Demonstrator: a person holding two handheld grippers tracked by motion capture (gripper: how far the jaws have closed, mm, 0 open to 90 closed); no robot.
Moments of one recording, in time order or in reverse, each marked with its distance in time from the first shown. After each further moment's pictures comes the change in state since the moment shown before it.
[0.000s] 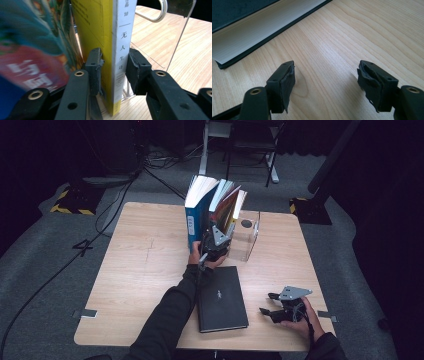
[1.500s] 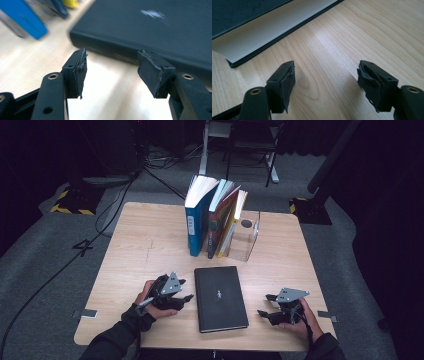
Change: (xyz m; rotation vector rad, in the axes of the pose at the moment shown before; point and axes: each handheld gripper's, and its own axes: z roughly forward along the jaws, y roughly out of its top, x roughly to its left) left arm 0.009 -0.116 -0.154 0.204 -0.329 0.175; right arm 0.010 0.004 0.002 0.014 0.016 -0.039
